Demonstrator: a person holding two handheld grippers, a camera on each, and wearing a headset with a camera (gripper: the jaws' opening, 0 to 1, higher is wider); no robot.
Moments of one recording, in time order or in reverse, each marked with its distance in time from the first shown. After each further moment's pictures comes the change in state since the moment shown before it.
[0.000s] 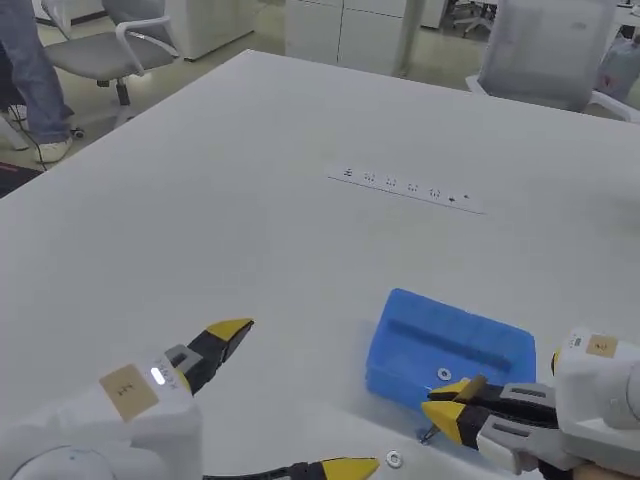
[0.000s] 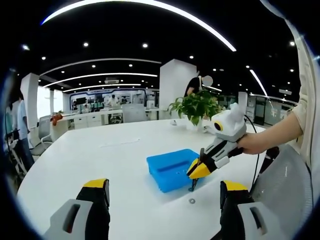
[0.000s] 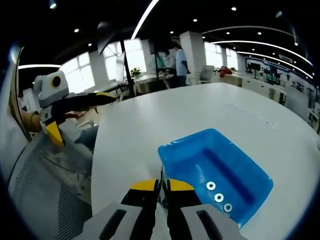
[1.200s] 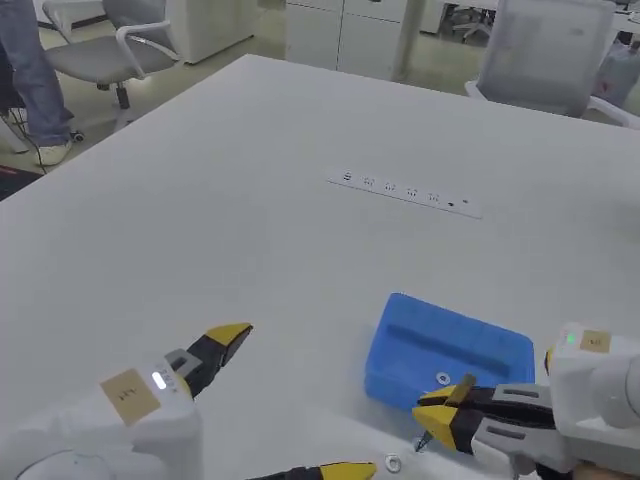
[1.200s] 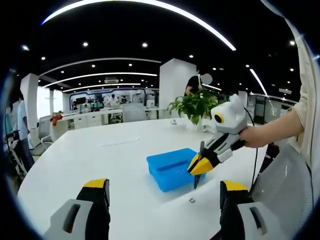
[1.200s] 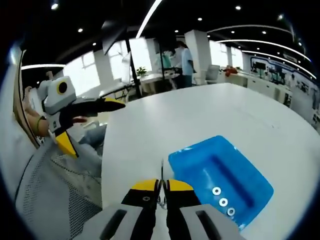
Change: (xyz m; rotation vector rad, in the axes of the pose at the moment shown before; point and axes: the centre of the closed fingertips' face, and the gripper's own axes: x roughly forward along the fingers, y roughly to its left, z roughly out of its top) left arm 0.000 -0.001 0.000 0.005 0.003 -0.002; right arm -0.011 0.012 0.021 0.013 0.007 0.053
